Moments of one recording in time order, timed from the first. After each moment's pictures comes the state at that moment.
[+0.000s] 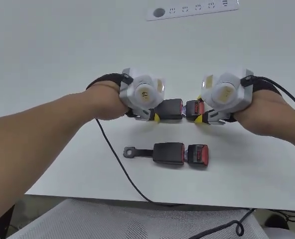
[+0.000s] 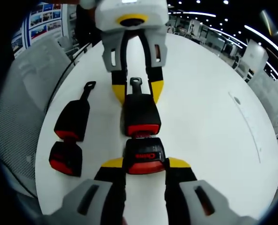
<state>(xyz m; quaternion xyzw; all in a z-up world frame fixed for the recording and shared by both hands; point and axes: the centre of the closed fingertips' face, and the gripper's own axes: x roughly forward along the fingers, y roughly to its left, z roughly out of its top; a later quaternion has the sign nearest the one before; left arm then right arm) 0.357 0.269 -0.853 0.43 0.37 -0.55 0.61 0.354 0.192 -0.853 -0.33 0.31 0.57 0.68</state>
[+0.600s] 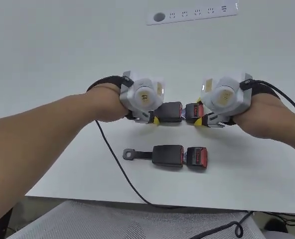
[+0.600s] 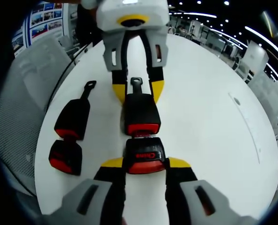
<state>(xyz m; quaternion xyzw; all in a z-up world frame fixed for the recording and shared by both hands) 0.355 0.270 -0.854 0.44 0.37 -0.55 0.61 0.353 0.190 -0.854 -0.34 0.31 0.57 0.68</state>
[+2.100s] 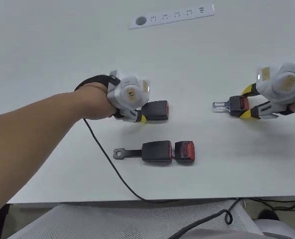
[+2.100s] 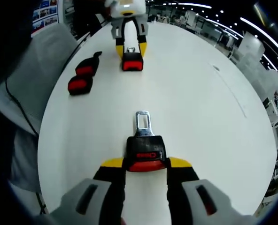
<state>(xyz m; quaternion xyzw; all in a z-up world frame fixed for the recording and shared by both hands) 0.354 0.269 -0.855 0.45 0.37 -0.56 0.59 0.344 0.036 -0.854 -0.36 0.35 0.53 0.68</state>
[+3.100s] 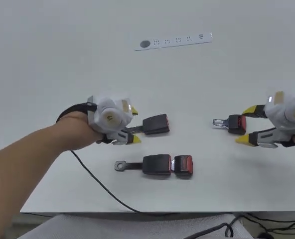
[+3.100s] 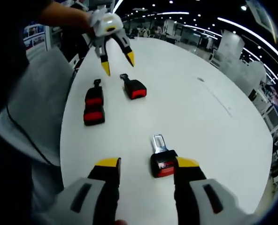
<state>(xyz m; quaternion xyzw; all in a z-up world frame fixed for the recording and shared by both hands) 0.324 0.295 -0.803 0.39 0.33 -0.50 0.71 0.299 0.054 -0.800 -0.28 0.32 0.50 0.76</state>
